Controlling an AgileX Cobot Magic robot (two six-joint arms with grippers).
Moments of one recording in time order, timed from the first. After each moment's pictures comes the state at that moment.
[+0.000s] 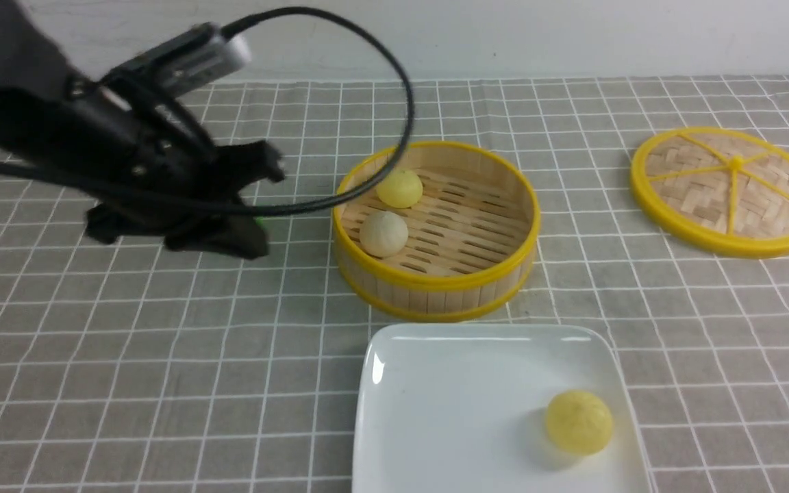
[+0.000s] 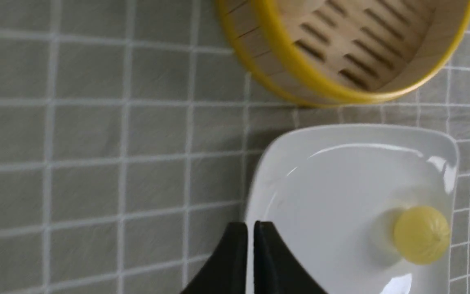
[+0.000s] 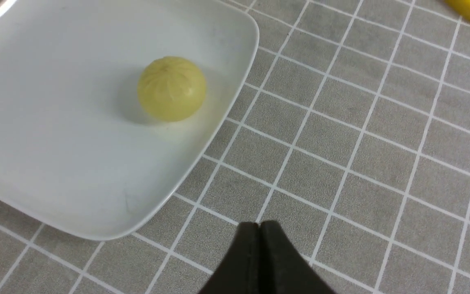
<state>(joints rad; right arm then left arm) 0.45 0.43 -0.46 0.03 0.82 0.00 -0.30 1.55 -1.30 -0.38 0.93 -0.12</state>
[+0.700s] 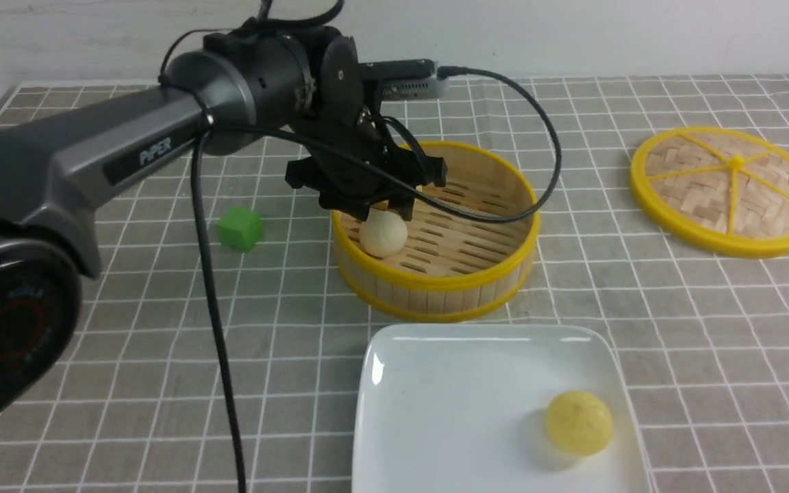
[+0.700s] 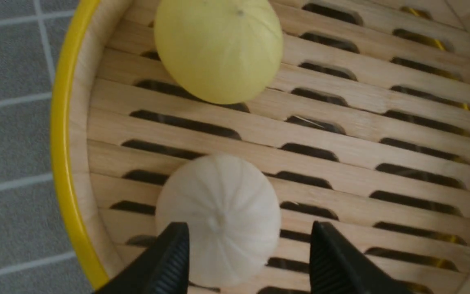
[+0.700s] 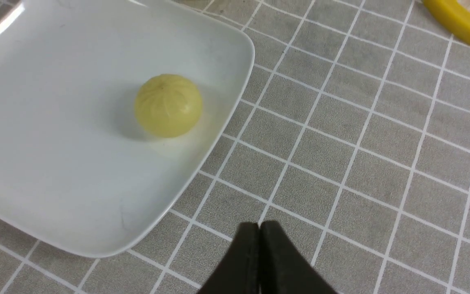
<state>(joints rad) 0.45 0.43 -0.46 0.02 0.79 0.00 -0.49 2.10 -1.79 -0.04 0.80 -0.26</state>
